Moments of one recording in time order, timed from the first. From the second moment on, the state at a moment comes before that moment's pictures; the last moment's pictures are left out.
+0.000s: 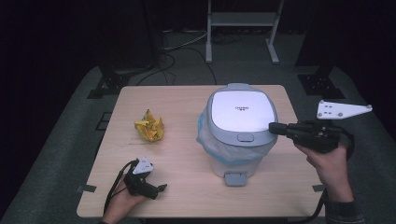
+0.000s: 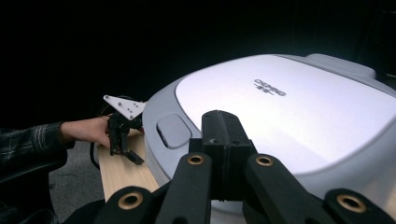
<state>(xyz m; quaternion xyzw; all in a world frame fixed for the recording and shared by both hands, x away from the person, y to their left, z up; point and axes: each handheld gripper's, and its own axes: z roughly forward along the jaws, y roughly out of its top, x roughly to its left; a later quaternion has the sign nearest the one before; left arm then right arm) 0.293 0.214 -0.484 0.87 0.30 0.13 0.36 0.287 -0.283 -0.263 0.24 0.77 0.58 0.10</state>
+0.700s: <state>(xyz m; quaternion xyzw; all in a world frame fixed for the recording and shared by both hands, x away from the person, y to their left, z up) 0.293 0.214 -0.484 0.87 0.30 0.13 0.36 0.292 -0.243 -0.267 0.21 0.79 0.56 0.08</state>
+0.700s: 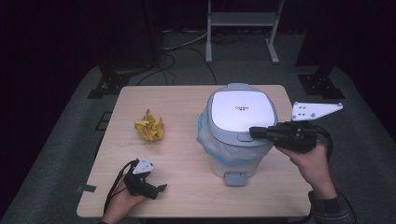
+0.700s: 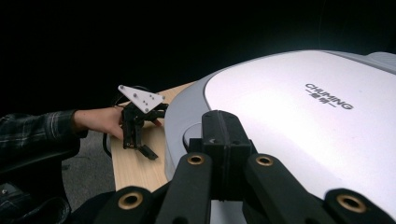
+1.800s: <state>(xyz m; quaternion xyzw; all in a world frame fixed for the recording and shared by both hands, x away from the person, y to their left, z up) 0.293 0.214 -0.484 0.87 0.30 0.13 0.36 0.288 -0.233 -0.268 0.20 0.80 0.56 0.10</state>
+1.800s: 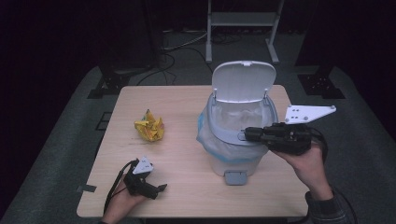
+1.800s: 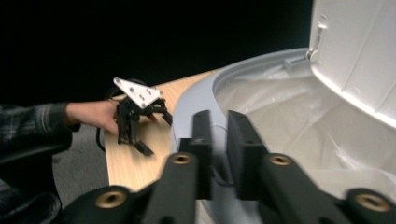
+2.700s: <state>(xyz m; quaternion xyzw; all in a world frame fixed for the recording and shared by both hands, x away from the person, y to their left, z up) 0.293 0.214 -0.484 0.87 0.30 0.13 0.36 0.276 -0.270 -0.266 0.26 0.78 0.55 0.17</state>
